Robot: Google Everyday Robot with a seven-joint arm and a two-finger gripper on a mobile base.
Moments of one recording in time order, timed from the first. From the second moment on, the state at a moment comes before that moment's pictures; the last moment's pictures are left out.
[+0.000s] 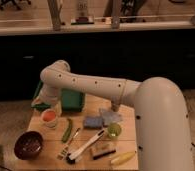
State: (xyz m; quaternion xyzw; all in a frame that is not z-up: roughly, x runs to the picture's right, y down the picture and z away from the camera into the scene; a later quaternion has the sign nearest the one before) arm -0.257 0.101 0.733 -0.17 -0.38 -0.48 0.77
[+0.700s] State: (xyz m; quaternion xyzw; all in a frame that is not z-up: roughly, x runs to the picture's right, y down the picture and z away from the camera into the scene) arm -0.243 0.085 0.732 -0.17 -0.37 -0.47 0.78
